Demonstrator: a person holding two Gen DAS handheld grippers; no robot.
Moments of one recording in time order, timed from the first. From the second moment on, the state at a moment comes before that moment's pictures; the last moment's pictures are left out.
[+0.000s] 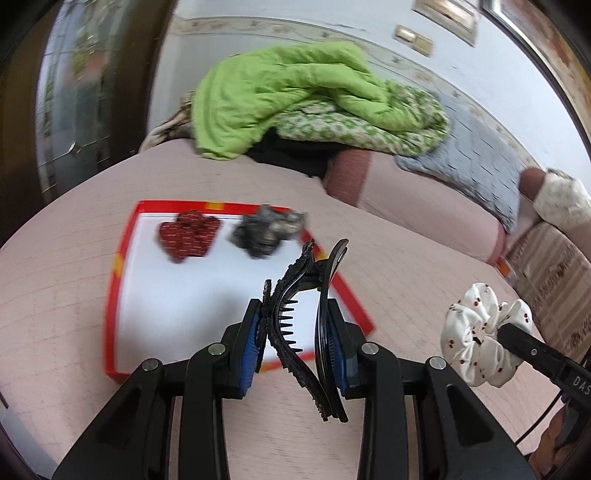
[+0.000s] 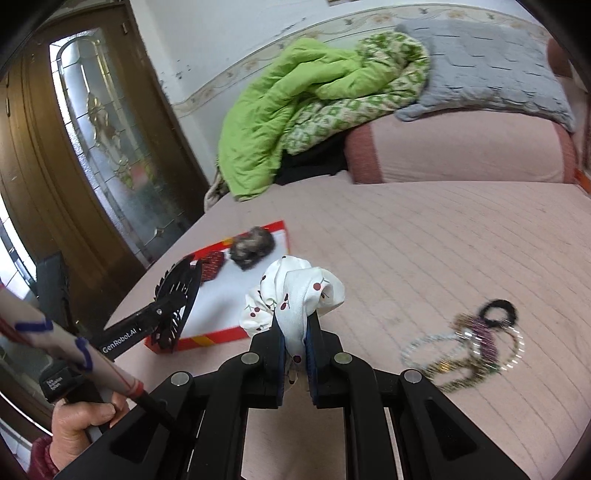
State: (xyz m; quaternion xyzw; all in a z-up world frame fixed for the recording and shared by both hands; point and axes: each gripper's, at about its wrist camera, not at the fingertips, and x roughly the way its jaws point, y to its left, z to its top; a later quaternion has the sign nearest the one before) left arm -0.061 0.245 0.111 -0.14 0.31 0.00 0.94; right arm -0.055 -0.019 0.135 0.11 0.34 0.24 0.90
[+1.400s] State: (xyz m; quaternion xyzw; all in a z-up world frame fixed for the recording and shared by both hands) left arm 0.083 0.336 0.054 -0.17 0.45 0.06 0.88; right arm 0.131 0.137 0.070 0.08 0.45 0.24 0.85
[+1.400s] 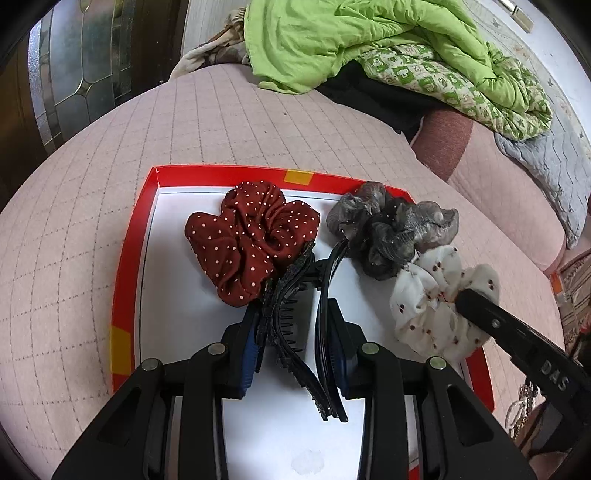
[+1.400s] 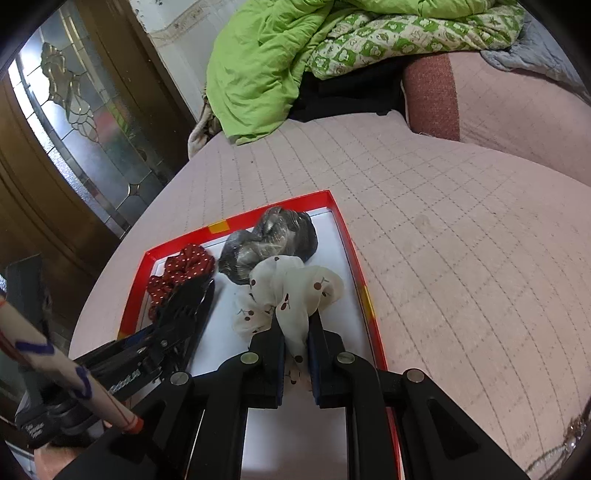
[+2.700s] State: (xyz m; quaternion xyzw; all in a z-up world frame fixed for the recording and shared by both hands) left arm 0.072 0.313 0.076 -0.12 0.39 0.07 0.91; right arm 0.118 0.113 0.089 0.09 0.44 0.23 0.86
